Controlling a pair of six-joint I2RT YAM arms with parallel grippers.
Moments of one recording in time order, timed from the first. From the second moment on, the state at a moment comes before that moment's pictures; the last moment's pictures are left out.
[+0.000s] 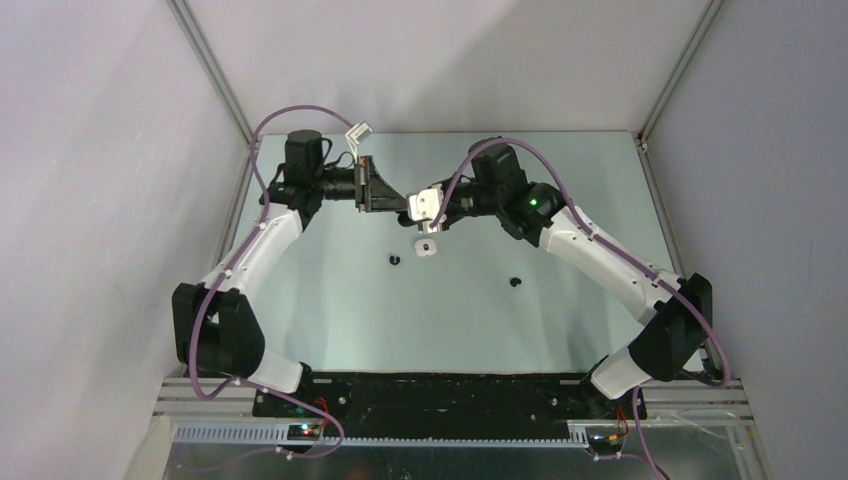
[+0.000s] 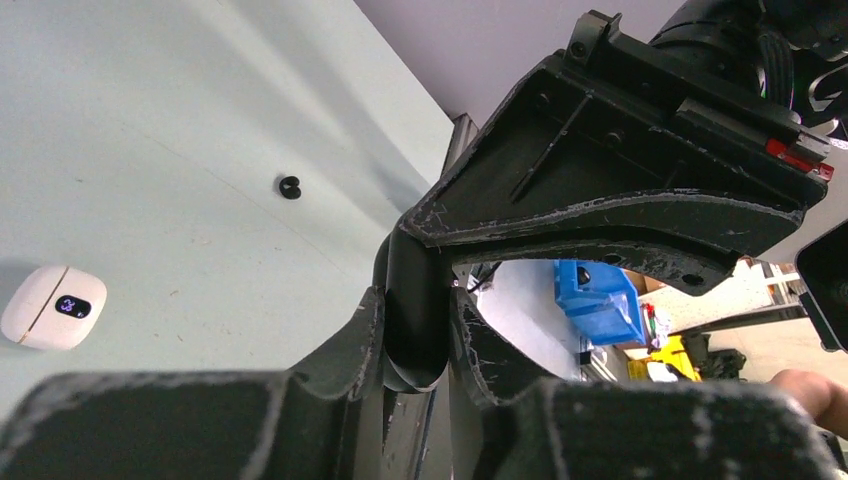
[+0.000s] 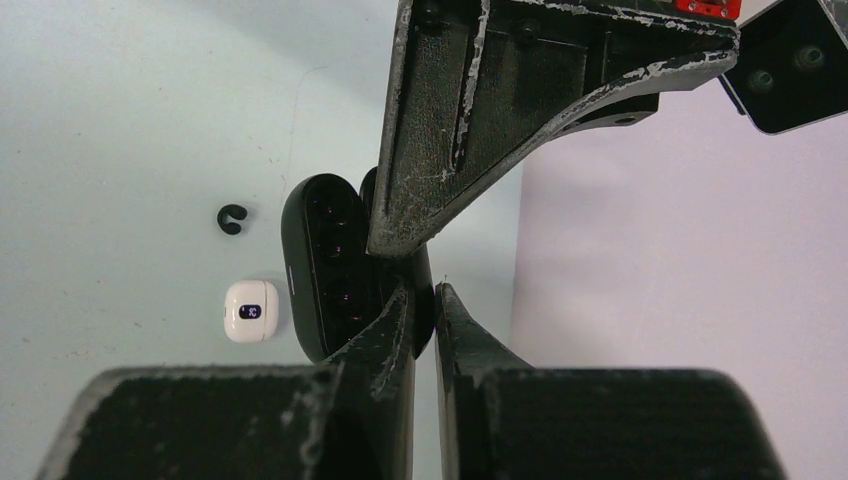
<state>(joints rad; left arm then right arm) -0.20 1.47 1.23 -0.20 1.22 -0.44 0.74 1.53 1.49 -0.38 -0.53 -1.13</state>
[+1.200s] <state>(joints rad) -0.18 1.48 1.23 -0.21 1.20 -0.44 0.29 1.43 1.19 -0.84 -0.59 -0.71</state>
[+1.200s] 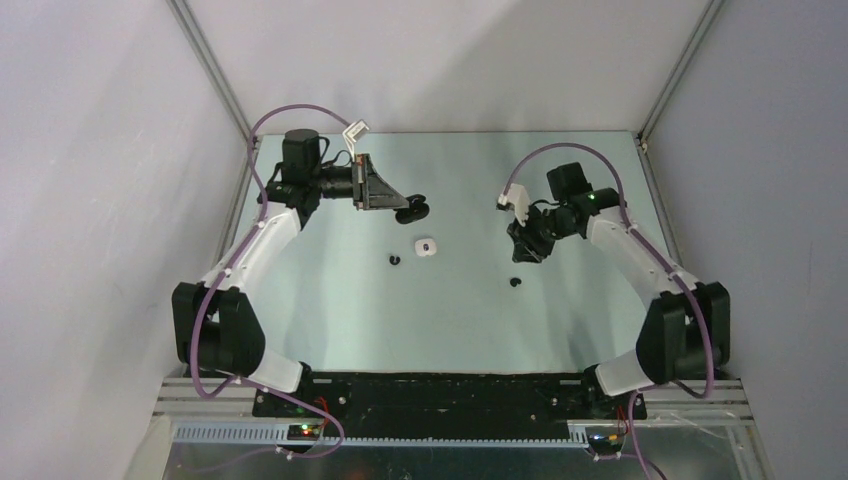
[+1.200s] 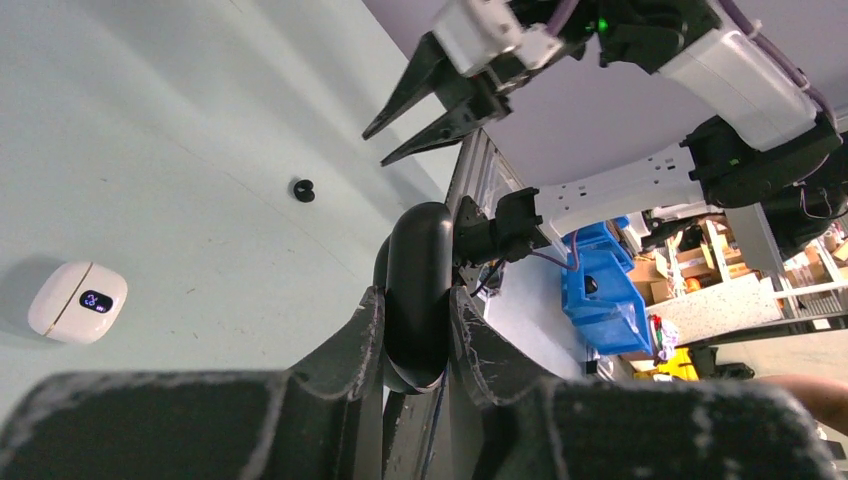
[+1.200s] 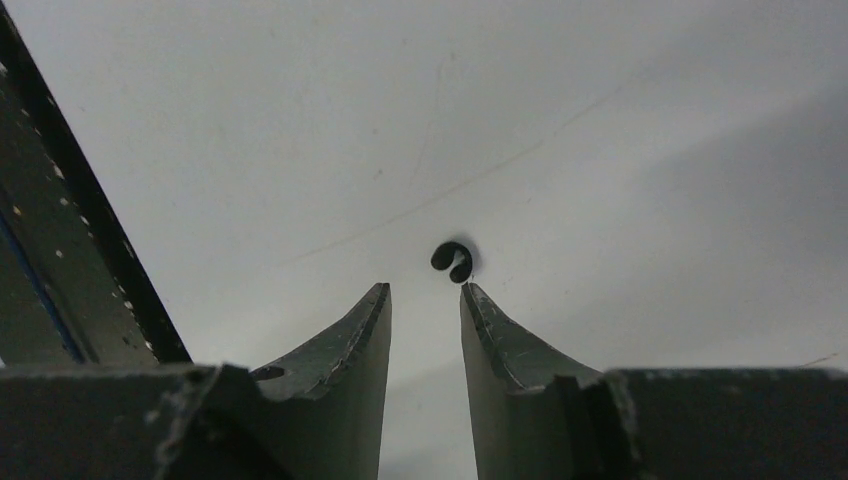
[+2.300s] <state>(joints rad) -0.18 1.46 1.22 -0.21 1.21 -0.44 0.31 1.90 1.32 -0.90 -0.42 -1.08</state>
